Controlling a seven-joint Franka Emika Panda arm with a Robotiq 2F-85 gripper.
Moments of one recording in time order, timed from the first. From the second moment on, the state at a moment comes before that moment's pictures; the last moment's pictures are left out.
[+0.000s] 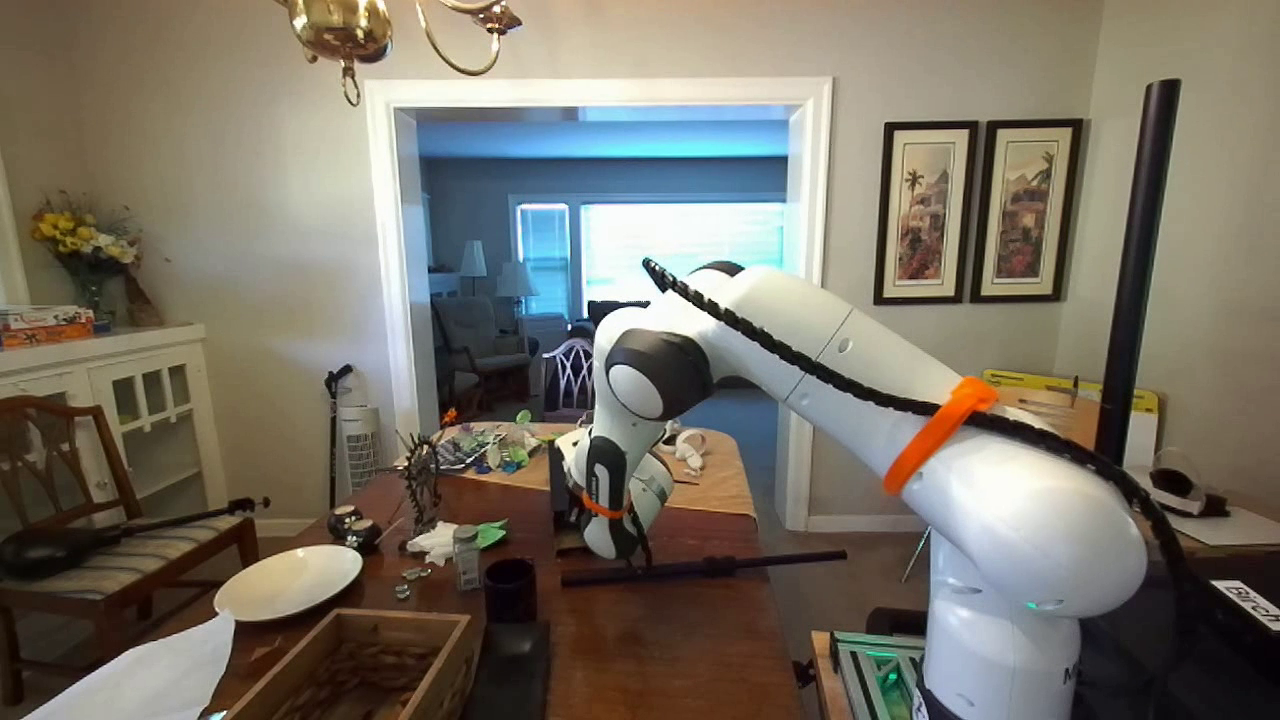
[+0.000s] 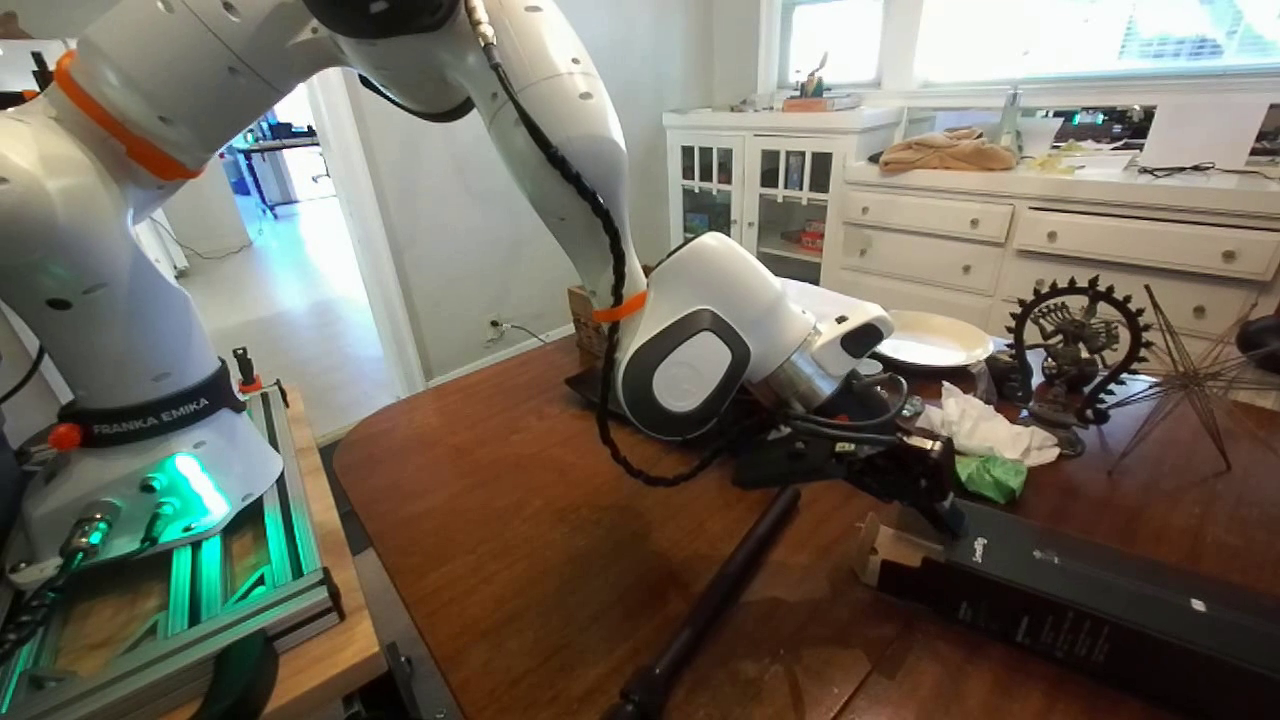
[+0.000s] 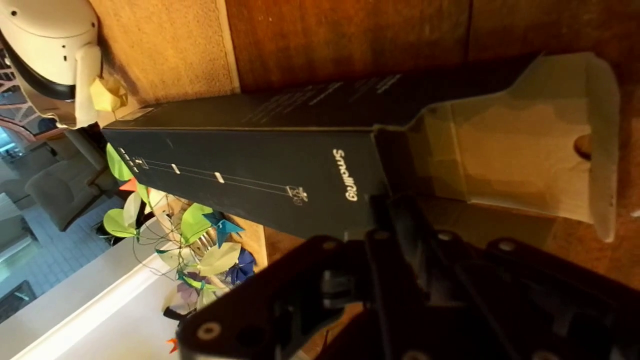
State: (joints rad) arm -0.24 0.99 -0.58 -1.85 -0.09 3.51 -0.37
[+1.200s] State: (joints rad) arm -0.24 0.99 -0.60 -1.83 -0.09 3.44 -0.32
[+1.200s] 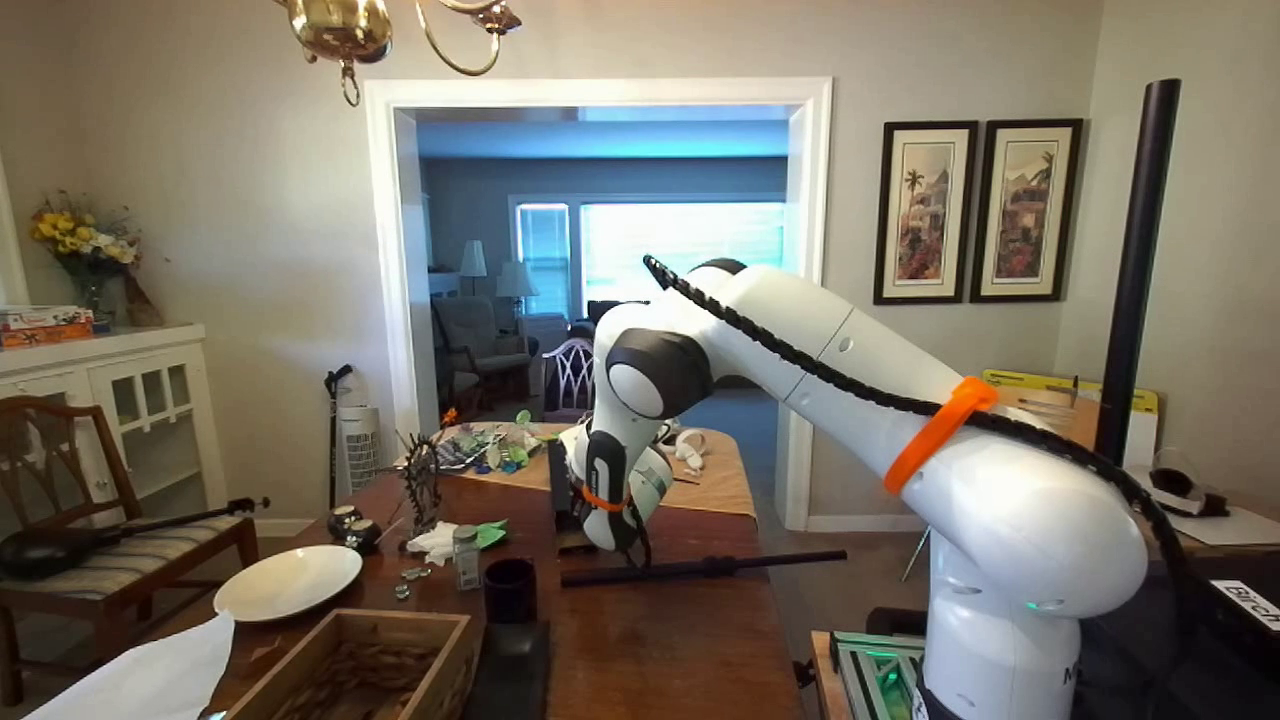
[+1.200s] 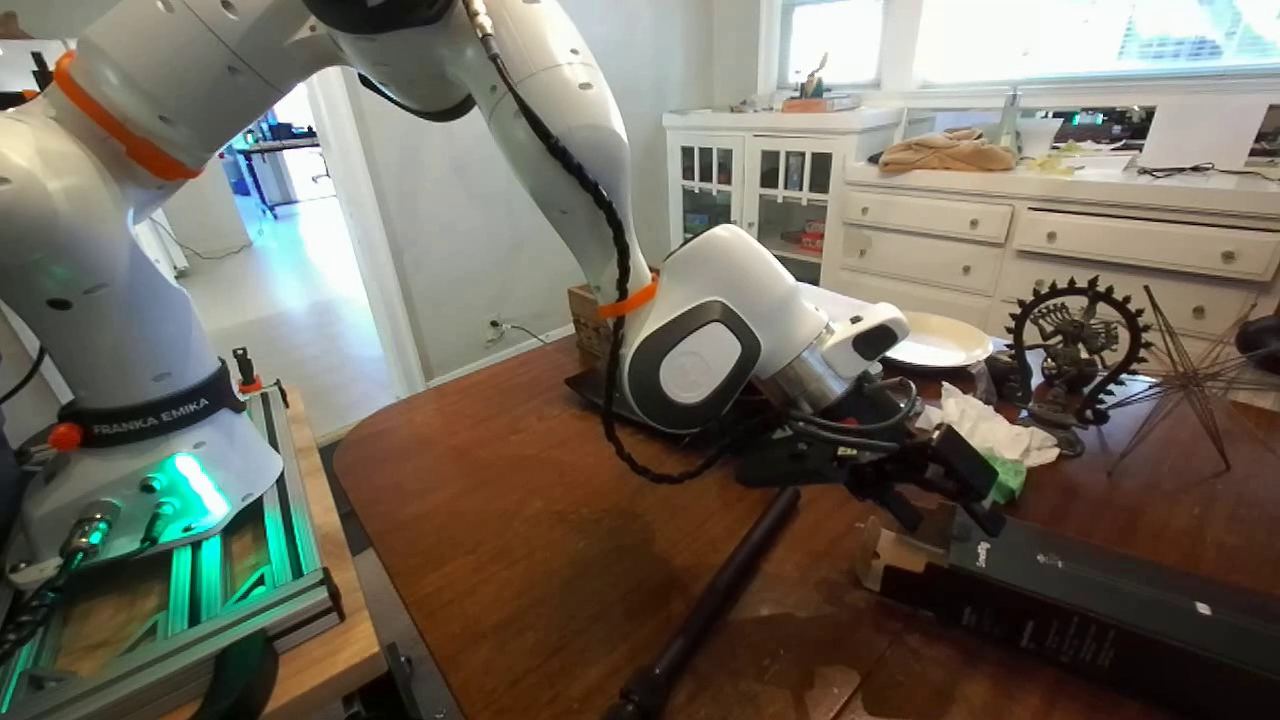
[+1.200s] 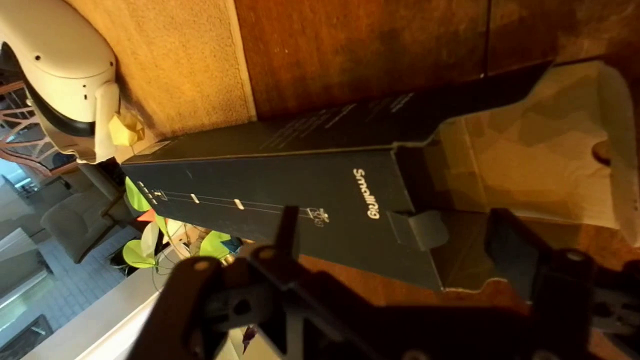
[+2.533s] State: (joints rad) arm -0.25 0.99 -0.57 -1.82 -0.13 3.44 -0.32
